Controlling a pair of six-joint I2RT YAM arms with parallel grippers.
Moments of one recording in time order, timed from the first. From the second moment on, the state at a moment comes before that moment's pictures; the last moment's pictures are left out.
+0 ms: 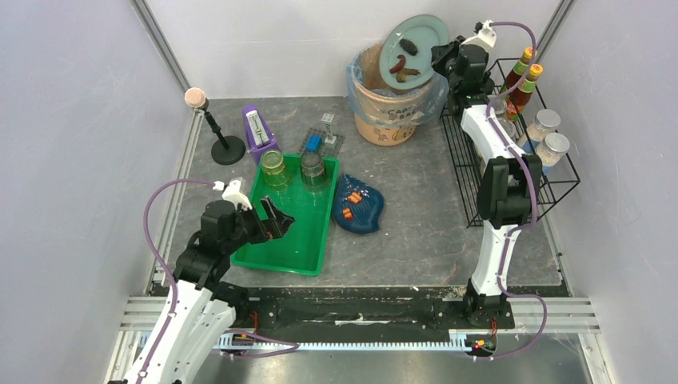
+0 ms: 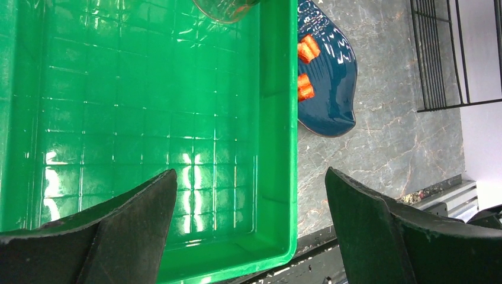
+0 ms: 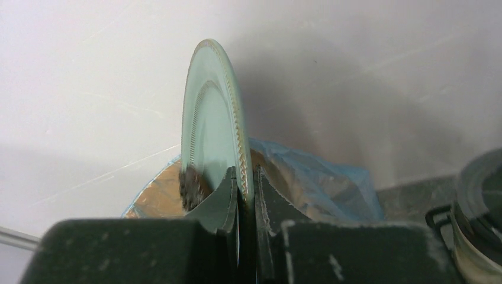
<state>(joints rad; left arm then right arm) -0.28 0.52 0.56 -0.57 0.19 -0.54 0.09 2.07 1.86 0.26 0.06 0.57</state>
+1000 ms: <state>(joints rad) -0.28 0.48 0.67 -0.60 0.18 -0.53 0.22 1.40 1.34 0.45 0.21 0.37</state>
